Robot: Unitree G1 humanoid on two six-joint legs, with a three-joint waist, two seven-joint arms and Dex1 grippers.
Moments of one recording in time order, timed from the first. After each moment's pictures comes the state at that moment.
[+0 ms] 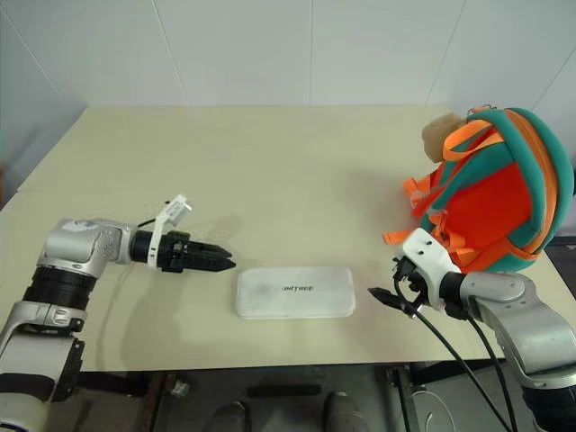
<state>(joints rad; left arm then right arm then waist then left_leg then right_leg) -0.87 0.75 -0.16 0.42 -0.40 1.18 -1.35 -0.22 -0.86 -0.09 -0.45 0.34 0.89 0.78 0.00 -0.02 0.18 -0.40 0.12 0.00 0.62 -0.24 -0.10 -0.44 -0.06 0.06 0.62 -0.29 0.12</state>
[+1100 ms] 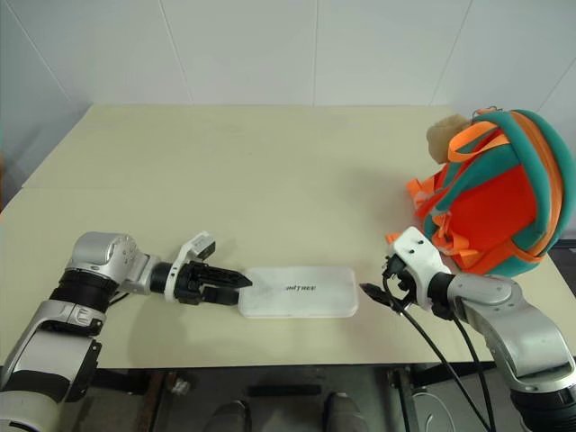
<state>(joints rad) -0.84 0.63 -0.17 0.52 -0.65 1.60 -1.15 -0.23 -0.81 -0.07 -0.51 0.39 0.94 0.67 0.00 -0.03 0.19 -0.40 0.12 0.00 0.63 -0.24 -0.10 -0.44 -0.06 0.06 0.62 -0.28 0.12</state>
